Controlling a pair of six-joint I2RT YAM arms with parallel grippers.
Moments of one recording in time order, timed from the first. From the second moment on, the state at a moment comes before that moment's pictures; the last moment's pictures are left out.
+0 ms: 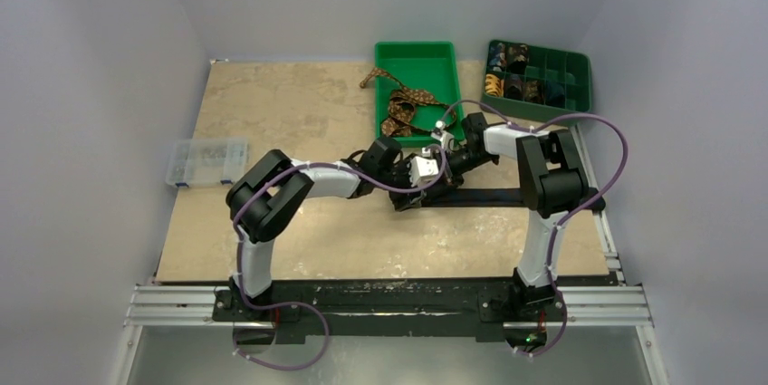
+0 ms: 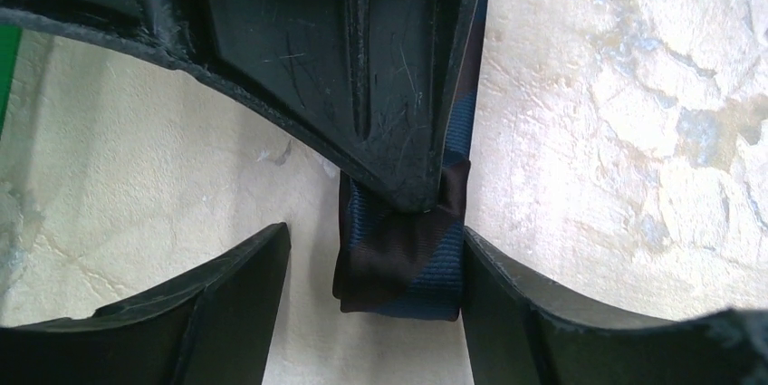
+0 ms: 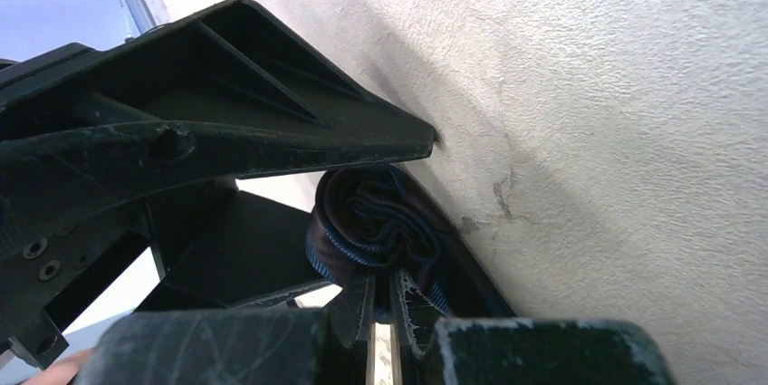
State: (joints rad) left arm -0.77 1.96 1.10 0.11 0.49 0.42; right arm 0.21 2.01 1.18 -0.65 -0.91 -0.11
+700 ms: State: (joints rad) left arm -0.78 1.95 0.99 0.33 0.46 0.34; right arm 0.25 2.05 1.29 -0.72 -0.80 -0.09
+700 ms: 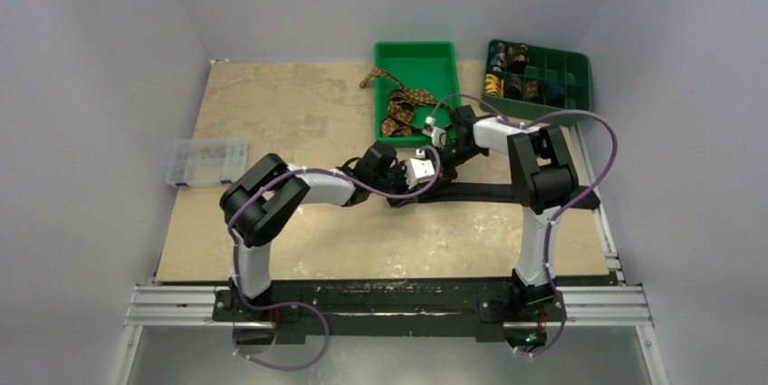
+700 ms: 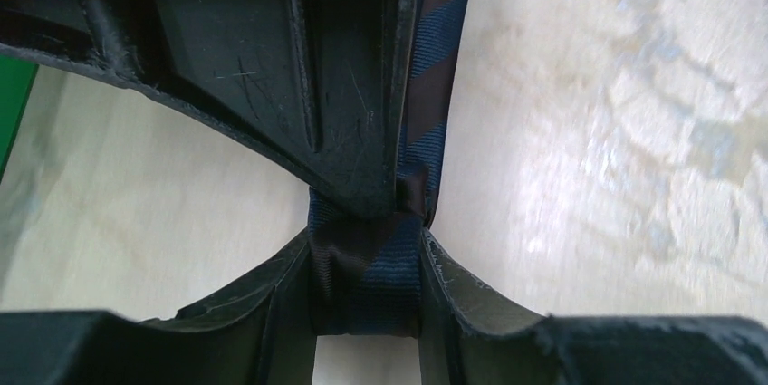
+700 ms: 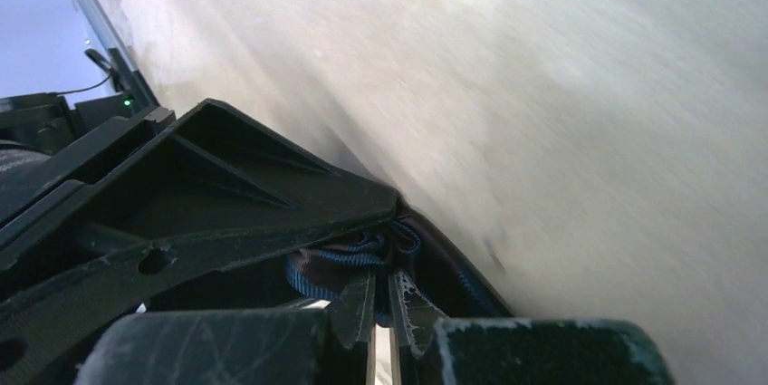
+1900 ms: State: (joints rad) left arm -0.77 1.93 1.19 -0.23 0.34 0.54; right arm 0.30 2.03 1.21 -0.48 -1.00 0.11
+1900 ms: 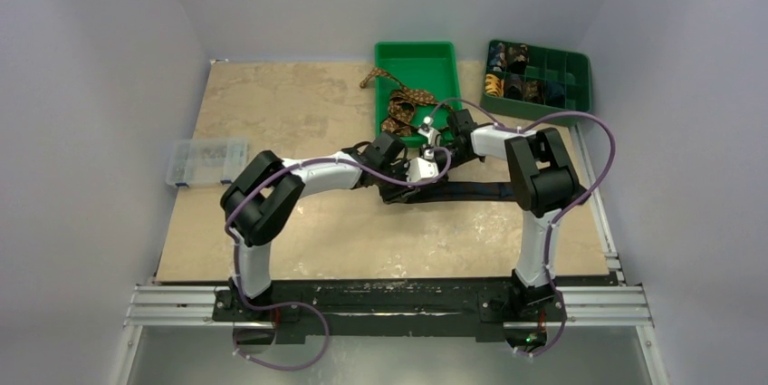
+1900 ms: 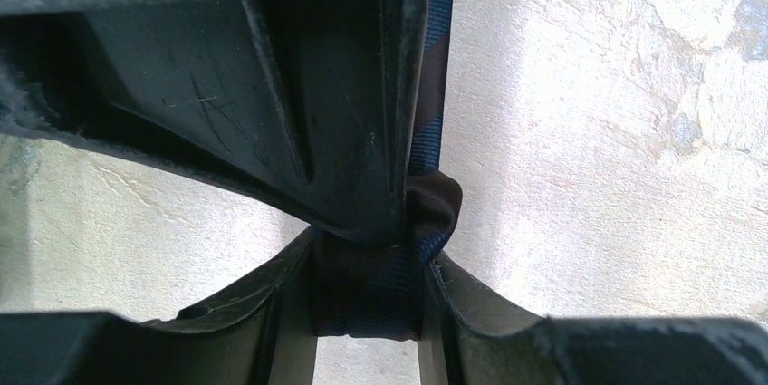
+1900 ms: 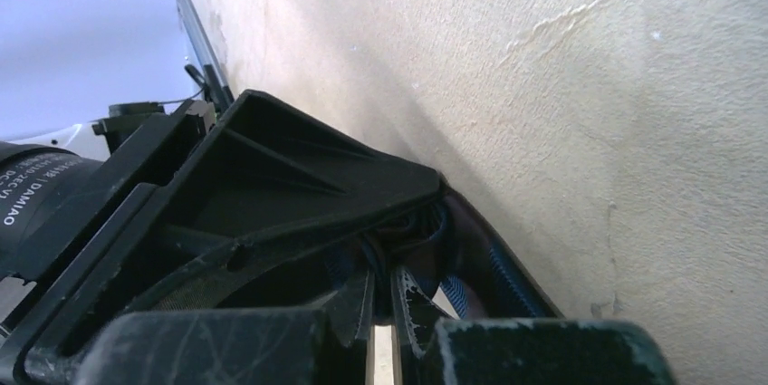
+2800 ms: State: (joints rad) left arm -0.67 1.93 0.95 0.33 0.59 0.30; right arm 0.27 2.06 1.27 -0.60 -0.79 -0.01
